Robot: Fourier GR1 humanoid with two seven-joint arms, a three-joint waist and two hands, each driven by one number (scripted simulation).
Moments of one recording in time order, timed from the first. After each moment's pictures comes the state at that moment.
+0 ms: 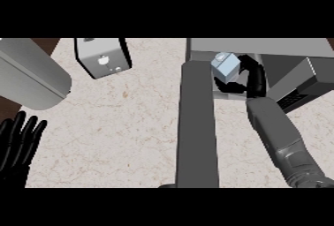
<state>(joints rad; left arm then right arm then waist) 0.29 0.07 0.10 -2.15 0.20 -0.25 -0.03 -0.86 -0.18 -0.18 -0.33 0.15 -0.53 -0.59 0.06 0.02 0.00</state>
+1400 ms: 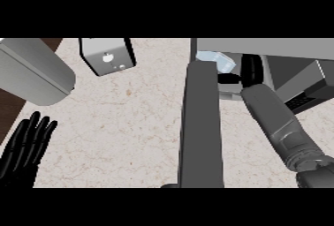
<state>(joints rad) 0.30 0.07 0.05 -2.15 0.08 -0.25 -0.04 -1.05 -0.20 -0.13 -0.10 0.29 -0.69 -0.56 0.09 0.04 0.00</state>
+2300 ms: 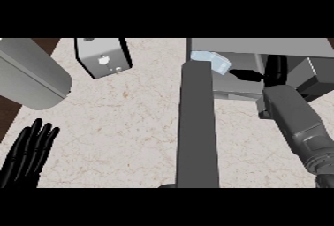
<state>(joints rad) 0.35 0.04 0.00 -2.20 0.04 -0.25 -0.03 -1.00 -0.29 -0.23 -0.14 0.22 -0.65 -0.68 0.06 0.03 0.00</state>
